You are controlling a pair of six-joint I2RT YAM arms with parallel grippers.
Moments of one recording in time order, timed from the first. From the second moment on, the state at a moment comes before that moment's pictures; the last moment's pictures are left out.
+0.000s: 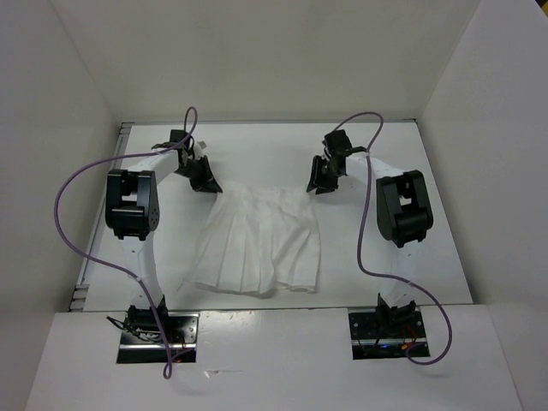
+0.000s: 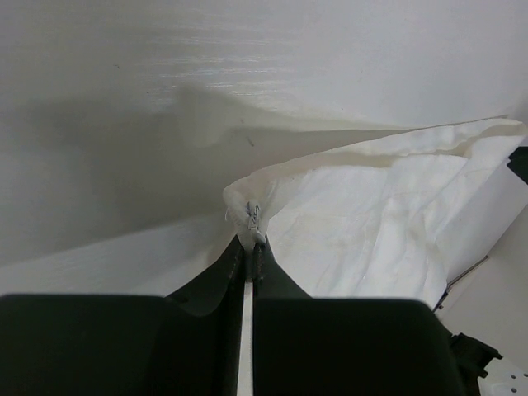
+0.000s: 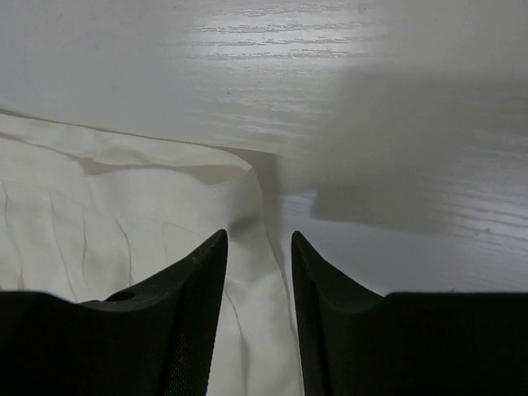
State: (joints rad) left arm -0.02 2.15 1.59 -0.64 0.53 -0.40; right arm 0.25 2.03 1.47 -0.51 -0.22 0.42
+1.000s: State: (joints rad) left arm 0.03 2.05 1.69 -0.65 0.77 -0.41; right arm 0.19 1.88 1.63 -0.61 -0.25 0.43
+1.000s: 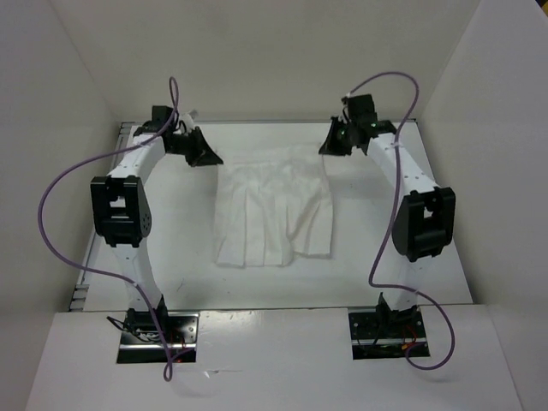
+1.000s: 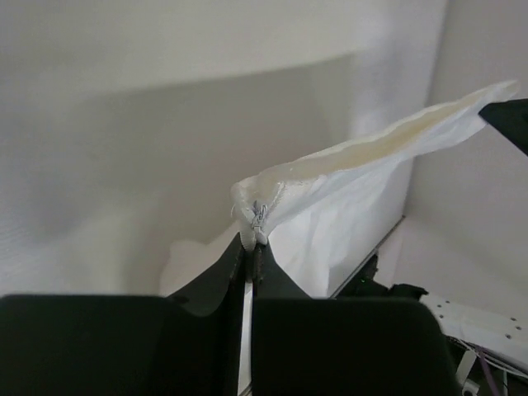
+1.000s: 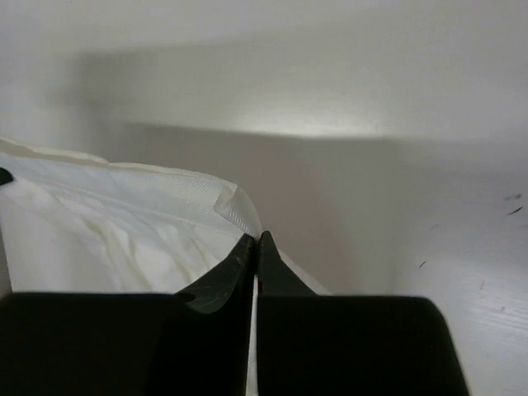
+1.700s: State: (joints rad) left arm 0.01 1.98 2.39 -0.89 0.92 -0.36; right arm 0.20 1.62 1.98 -0.81 -0.17 0.32
